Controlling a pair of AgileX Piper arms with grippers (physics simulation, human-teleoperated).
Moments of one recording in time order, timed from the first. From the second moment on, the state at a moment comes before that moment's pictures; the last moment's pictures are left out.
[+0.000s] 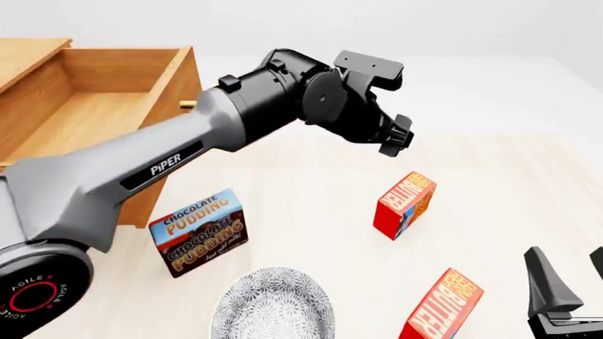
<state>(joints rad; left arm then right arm) -0.83 2.01 -1.94 0.72 -0.12 0.00 0.01 -0.01 -0.01 0.00</state>
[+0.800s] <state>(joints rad) -0.85 2.26 -2.13 0.70 -0.18 0.00 0.01 -0.01 -0.01 0.00</state>
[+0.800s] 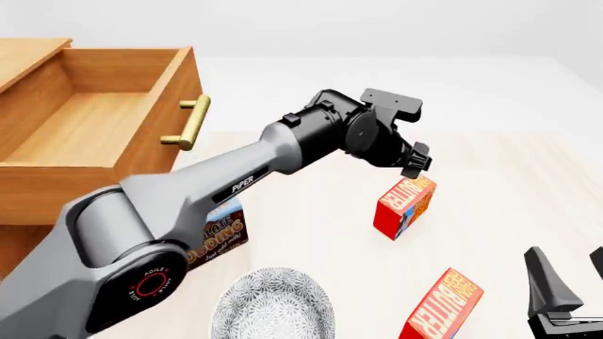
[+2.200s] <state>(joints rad) -0.87 2.57 -2.41 0.80 -0.20 0.00 0.01 -0.01 -0.01 0.00</state>
